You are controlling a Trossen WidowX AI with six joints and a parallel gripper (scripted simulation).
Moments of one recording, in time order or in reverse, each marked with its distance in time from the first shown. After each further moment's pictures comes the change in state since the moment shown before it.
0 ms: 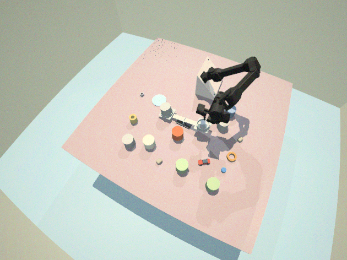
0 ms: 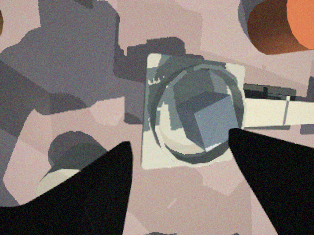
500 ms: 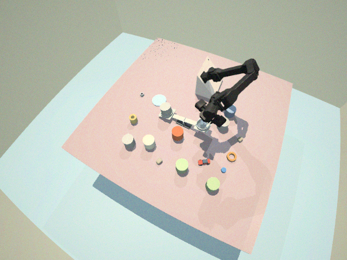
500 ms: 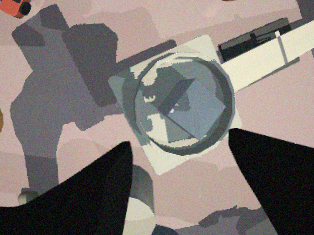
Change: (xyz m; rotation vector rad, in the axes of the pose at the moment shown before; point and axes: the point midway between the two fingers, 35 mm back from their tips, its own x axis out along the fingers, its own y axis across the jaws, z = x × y) arm -0.001 -0.014 0.001 0.507 0.065 0.023
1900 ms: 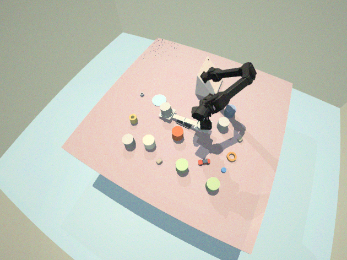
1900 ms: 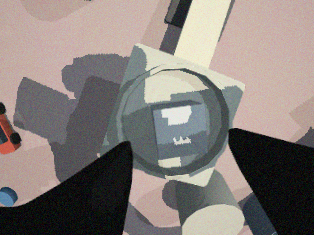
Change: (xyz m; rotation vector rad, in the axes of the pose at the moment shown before) arm 0.015 -0.015 0.013 0.802 0.103 0.004
